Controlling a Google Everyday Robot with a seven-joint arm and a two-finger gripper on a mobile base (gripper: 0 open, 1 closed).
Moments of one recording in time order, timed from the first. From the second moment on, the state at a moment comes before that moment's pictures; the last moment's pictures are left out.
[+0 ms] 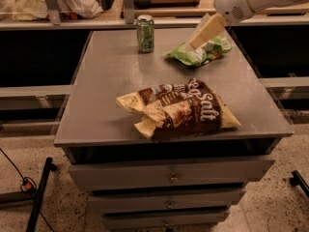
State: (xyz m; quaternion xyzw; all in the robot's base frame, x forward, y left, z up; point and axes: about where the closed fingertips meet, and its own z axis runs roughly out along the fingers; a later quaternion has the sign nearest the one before) arm 0.683 -0.113 0.995 -0.59 0.65 0.10 0.47
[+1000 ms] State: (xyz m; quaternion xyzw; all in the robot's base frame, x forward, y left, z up) arm 0.777 -0.074 0.982 -0.55 0.65 0.10 0.52
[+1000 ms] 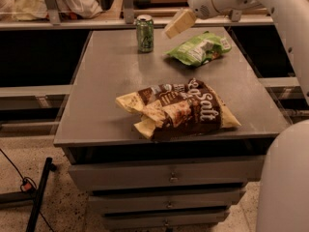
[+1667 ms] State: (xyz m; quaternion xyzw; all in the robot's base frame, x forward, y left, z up) arm 0.799 -0.065 0.959 -0.53 0.68 0.11 0.49
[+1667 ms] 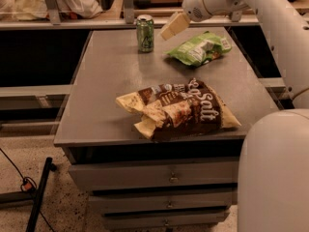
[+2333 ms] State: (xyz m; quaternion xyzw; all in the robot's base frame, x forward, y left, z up) arm 0.812 -0.047 0.931 -0.51 0.71 0.15 0.47
